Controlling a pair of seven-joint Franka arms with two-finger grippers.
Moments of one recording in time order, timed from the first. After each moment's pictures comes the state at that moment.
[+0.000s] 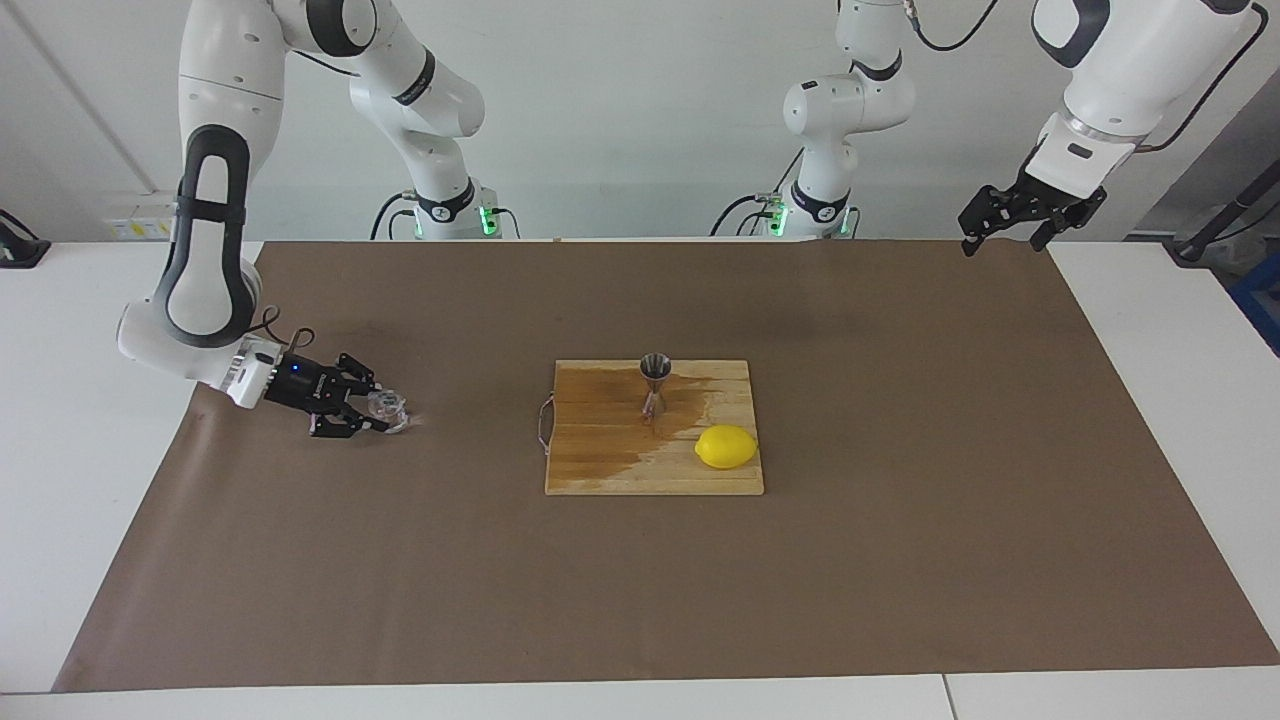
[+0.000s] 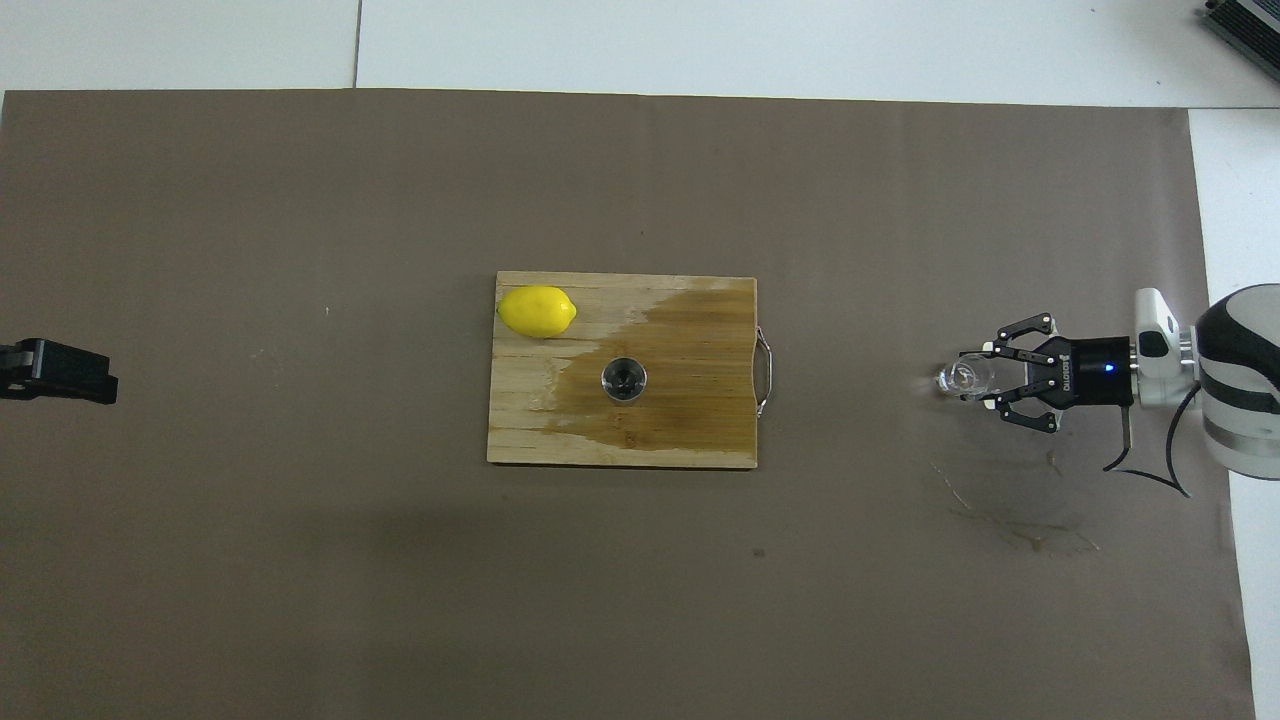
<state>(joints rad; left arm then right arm) 0.11 -0.12 -0.10 -1.72 0.02 1.53 0.02 -0.33 0.39 -0.03 -2.02 0.92 1.88 -2.43</state>
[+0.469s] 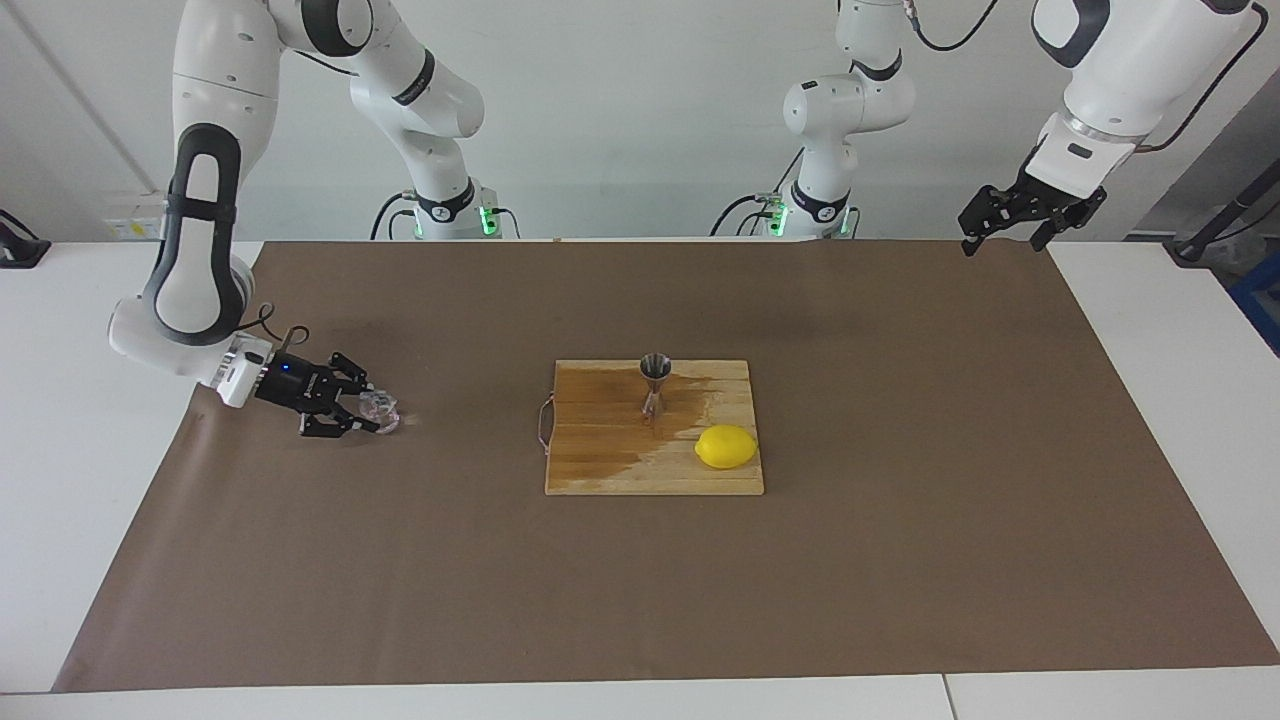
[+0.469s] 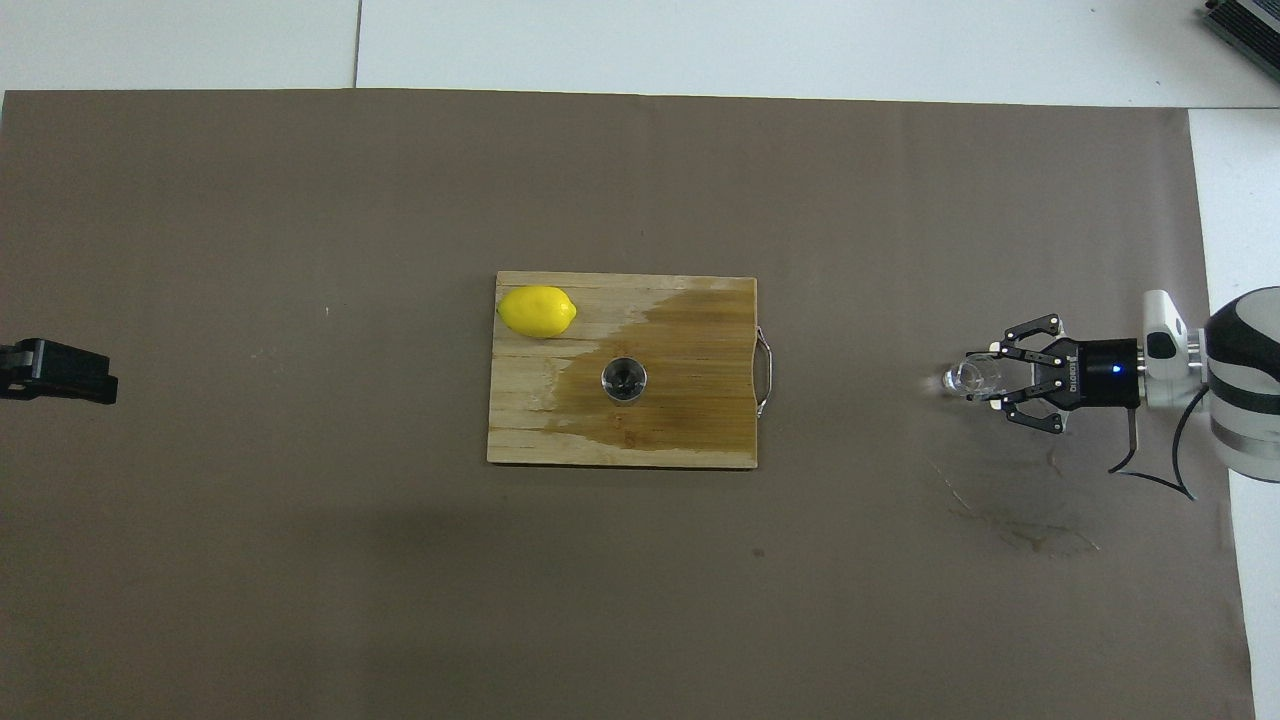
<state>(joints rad) 0.11 -0.12 -0.10 -1.72 0.02 1.53 0.02 -0.35 0.39 -0.03 -2.02 0.93 1.88 -2.40</state>
